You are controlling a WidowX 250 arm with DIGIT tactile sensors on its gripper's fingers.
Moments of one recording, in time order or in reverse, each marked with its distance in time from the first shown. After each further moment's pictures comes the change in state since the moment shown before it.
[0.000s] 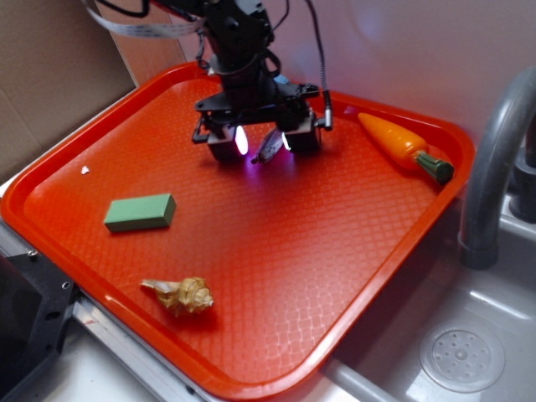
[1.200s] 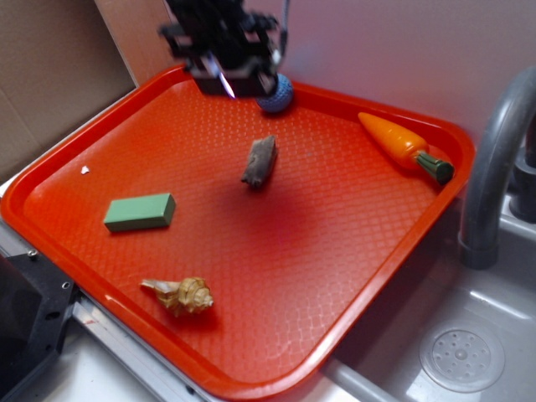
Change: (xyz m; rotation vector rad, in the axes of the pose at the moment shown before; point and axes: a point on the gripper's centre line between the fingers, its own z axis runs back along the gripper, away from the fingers) arm -0.022 -0.006 0.115 -0.182 0.023 -0.440
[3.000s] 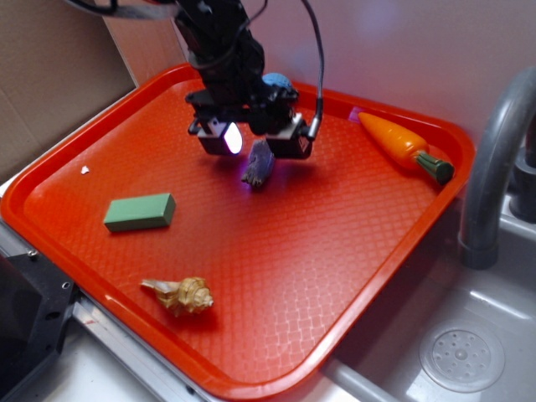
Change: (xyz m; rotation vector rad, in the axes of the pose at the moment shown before) arm -0.007 0.030 -0.100 0.083 0.056 0.165
